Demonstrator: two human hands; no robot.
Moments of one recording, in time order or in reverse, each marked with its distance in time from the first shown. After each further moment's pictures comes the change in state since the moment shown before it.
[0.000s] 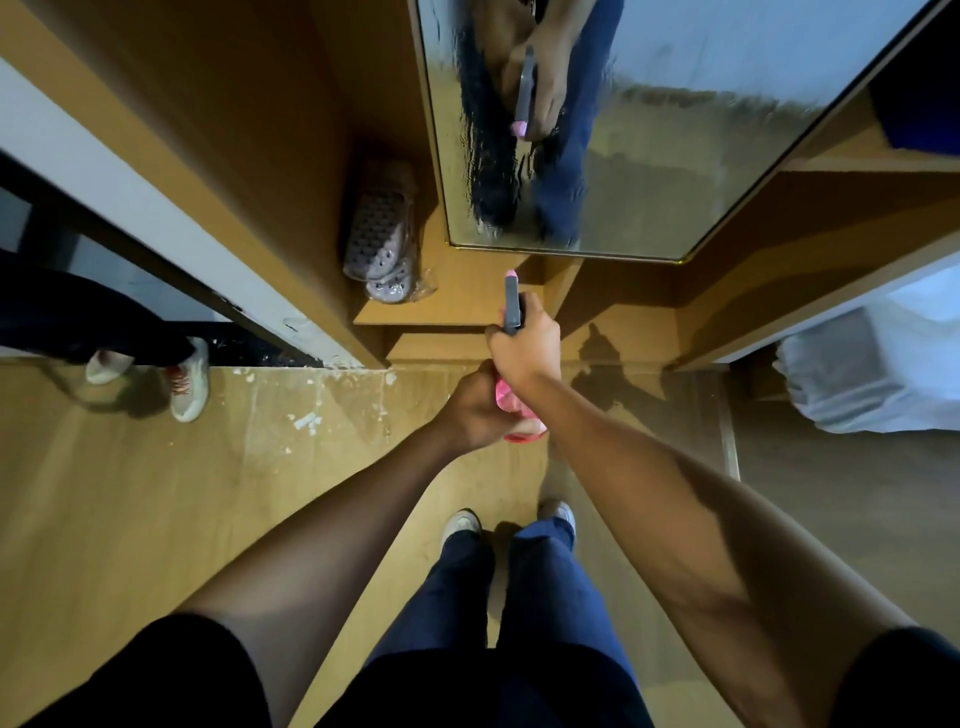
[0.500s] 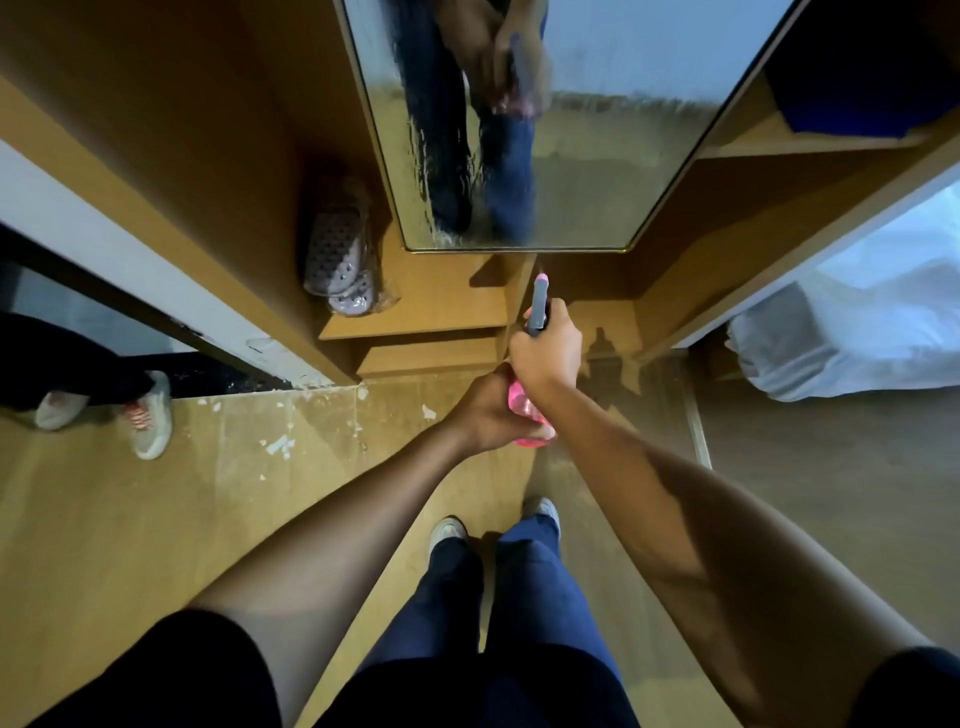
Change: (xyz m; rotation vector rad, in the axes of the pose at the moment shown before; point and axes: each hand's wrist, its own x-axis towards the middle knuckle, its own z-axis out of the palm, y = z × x) left_hand -0.008 0.021 0.038 0.105 -0.158 0.116; right_hand -0.026 0.017 -0.051 0.051 0.240 0.103
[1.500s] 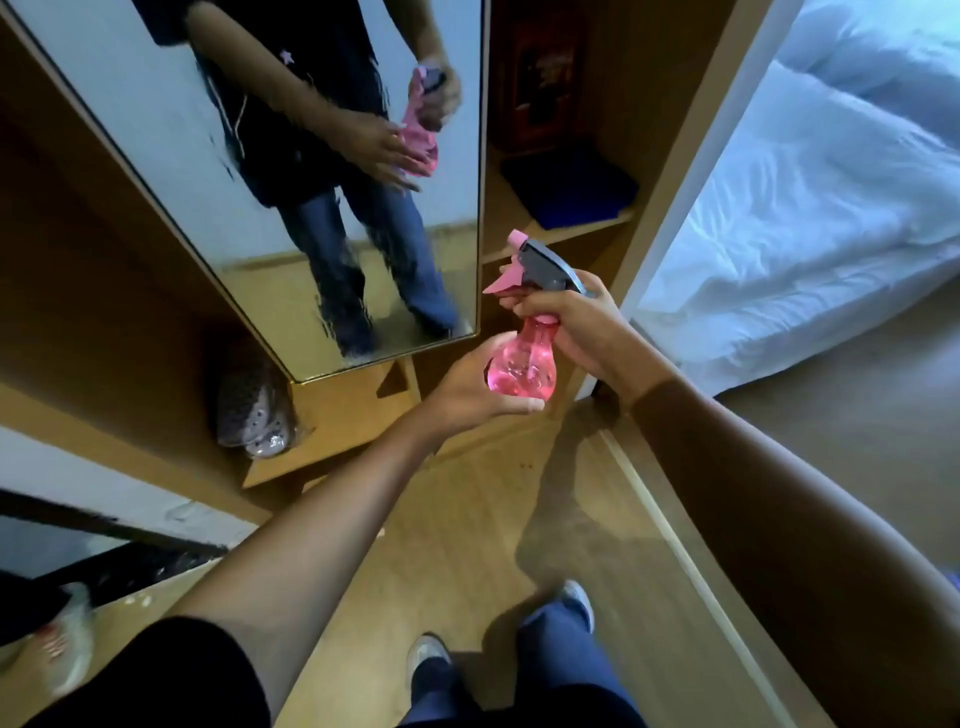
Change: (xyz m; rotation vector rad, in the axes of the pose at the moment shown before) left_hand 0.009 0.178 0.057 0.253 -0.101 0.381; right_hand -0.008 -0.055 -0.246 0.666 -0.201 -0.242
